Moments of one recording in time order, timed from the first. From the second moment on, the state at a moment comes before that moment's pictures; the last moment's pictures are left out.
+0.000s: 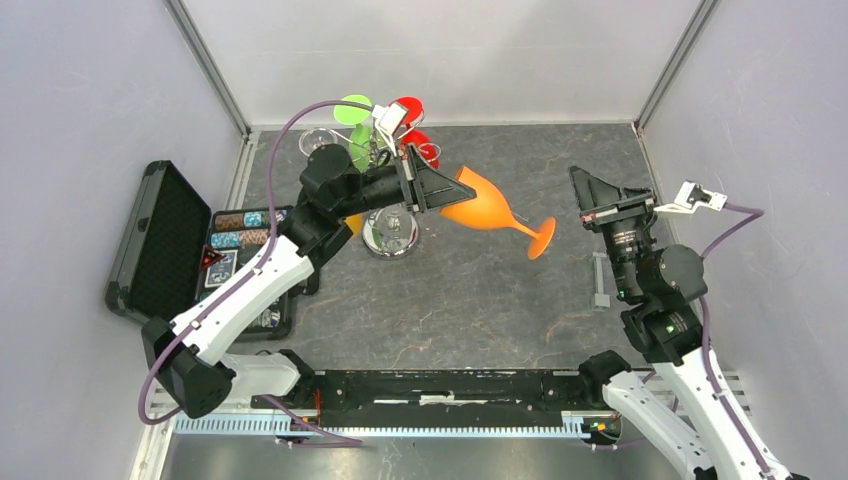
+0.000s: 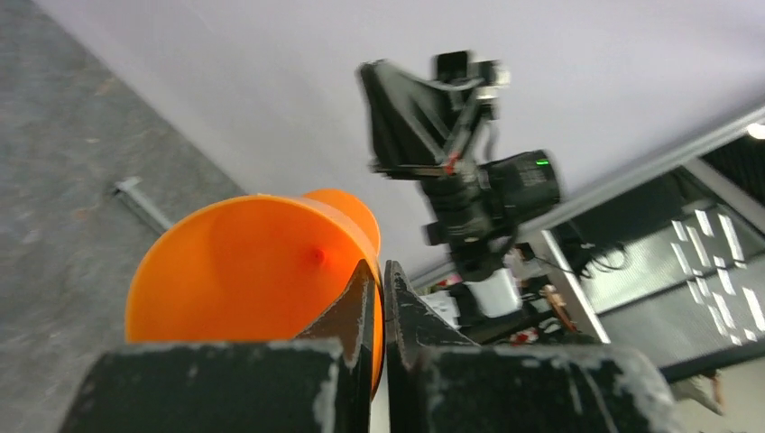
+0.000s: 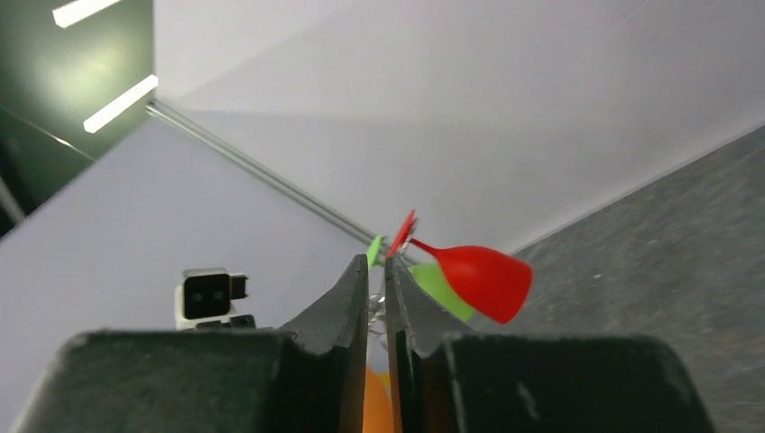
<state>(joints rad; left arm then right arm) -0.68 1.24 1.23 0.21 0.66 -1.01 0.44 0.57 0.79 0.12 0.25 1.03</state>
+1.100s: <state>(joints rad) -0.96 2.16 2.11 -0.69 -0.34 -0.24 0.44 0.40 0.72 -0.44 0.67 0.36</state>
